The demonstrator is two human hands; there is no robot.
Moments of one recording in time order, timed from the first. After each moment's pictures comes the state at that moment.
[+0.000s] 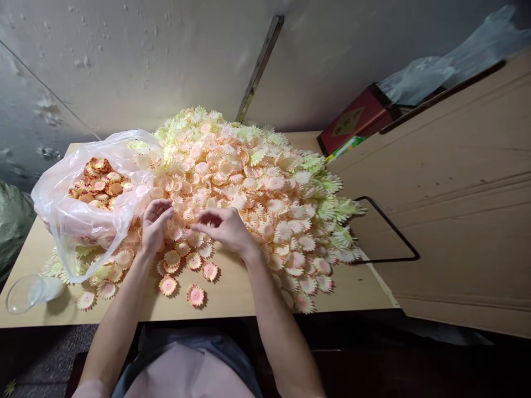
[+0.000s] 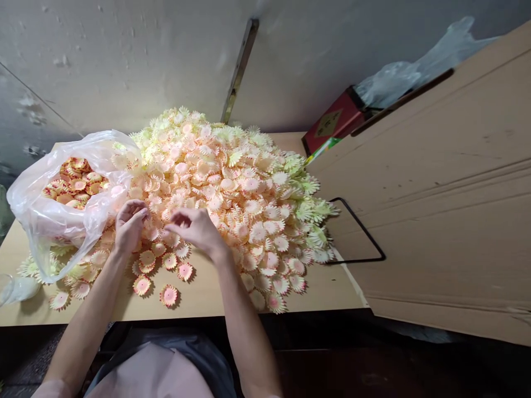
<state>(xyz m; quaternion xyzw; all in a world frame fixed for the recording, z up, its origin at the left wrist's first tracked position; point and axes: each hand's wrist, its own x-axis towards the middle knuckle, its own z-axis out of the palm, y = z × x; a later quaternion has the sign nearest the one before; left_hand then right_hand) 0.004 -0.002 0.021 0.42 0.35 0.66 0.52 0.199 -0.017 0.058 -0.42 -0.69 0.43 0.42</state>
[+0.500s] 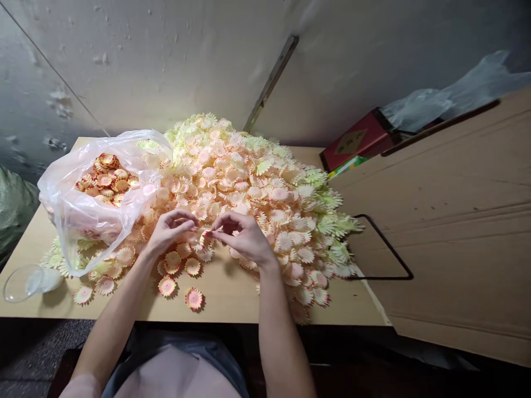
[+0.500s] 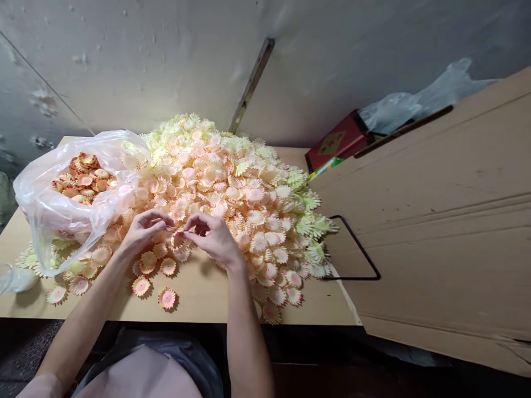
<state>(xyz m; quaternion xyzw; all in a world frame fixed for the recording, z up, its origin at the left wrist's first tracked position) 0.008 -0.012 0.025 0.48 0.33 0.51 0.63 0.221 -0.022 0.065 -0.43 -0.69 0.44 0.38</state>
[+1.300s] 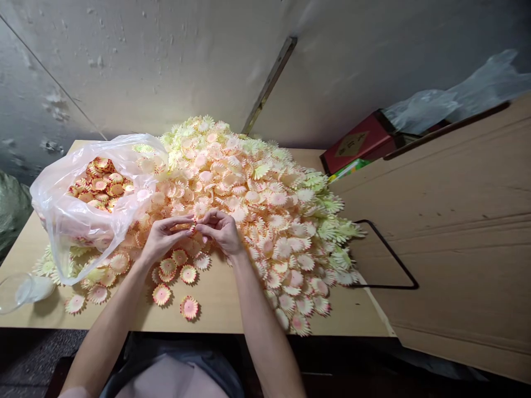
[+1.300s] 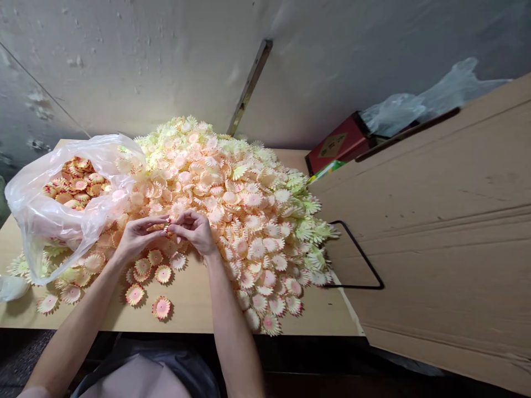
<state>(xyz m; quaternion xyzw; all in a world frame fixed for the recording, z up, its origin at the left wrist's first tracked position) 0.009 -0.014 0.025 0.54 0.39 0.50 0.56 0.192 0.011 0.017 -0.35 -0.48 0.64 0.49</state>
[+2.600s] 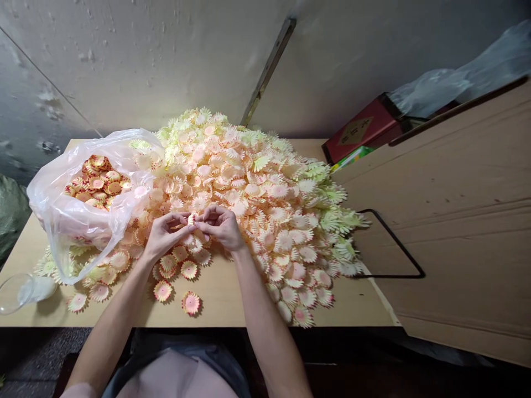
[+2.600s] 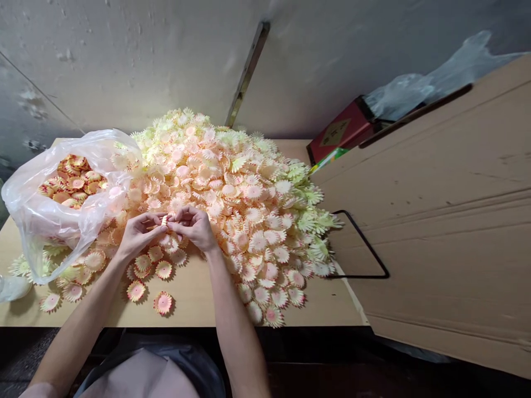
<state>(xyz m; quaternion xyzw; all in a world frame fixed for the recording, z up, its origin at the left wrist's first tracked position) 0.016 -0.015 0.026 0.51 0.43 0.49 0.56 0.191 0.007 0.025 -0.34 -0.47 0.65 0.49</state>
